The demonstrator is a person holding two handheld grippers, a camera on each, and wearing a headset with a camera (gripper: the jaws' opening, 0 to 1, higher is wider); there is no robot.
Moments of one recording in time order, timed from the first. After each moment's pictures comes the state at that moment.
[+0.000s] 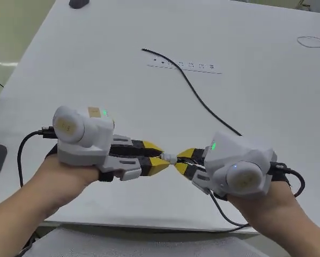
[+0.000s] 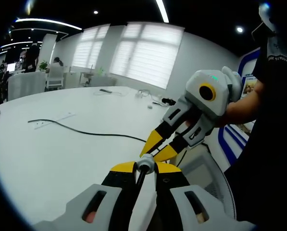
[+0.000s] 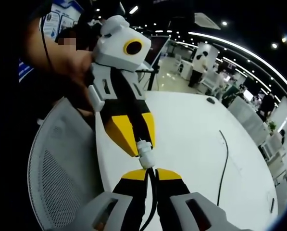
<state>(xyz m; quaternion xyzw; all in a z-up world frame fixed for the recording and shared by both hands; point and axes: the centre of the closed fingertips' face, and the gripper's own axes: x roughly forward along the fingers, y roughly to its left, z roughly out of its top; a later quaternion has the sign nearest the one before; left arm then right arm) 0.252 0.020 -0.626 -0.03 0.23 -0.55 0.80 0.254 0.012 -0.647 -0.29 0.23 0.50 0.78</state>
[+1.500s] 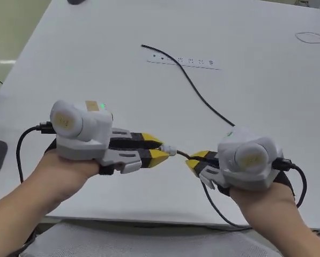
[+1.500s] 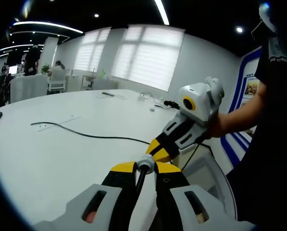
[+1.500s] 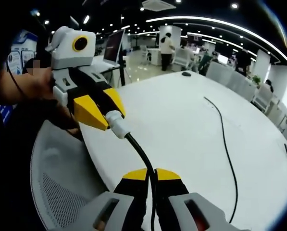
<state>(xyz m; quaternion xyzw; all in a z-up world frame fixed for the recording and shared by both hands) 0.253 0.025 -0.621 -0.03 0.22 -0.54 0.81 0.264 -0.026 -0.681 -0.17 0.34 0.39 0.84</state>
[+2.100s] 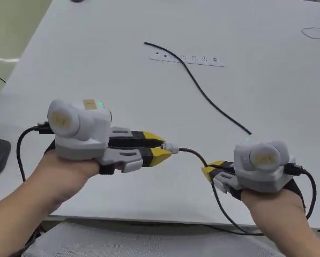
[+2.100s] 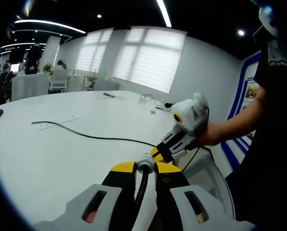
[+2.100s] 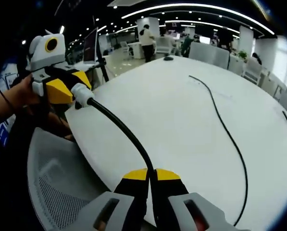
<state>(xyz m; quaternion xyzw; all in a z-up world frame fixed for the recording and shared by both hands) 0.256 0.024 -0.618 -0.04 0.22 -0.54 0.82 0.265 -0.062 -0.716 -0.08 0.40 0.33 0.85</state>
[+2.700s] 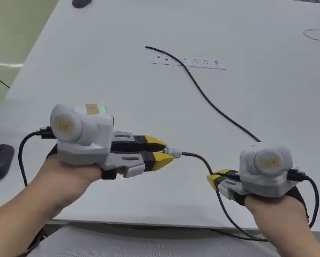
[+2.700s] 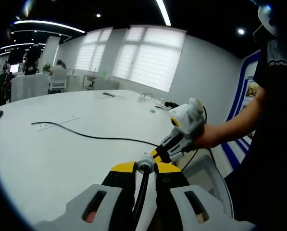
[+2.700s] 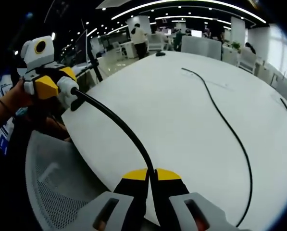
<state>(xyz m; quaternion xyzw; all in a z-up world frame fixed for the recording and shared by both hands) 0.254 0.022 -0.615 -0.04 0.22 -0.53 0.81 0.263 -0.074 -0.726 -0.08 0.40 0.32 0.85</state>
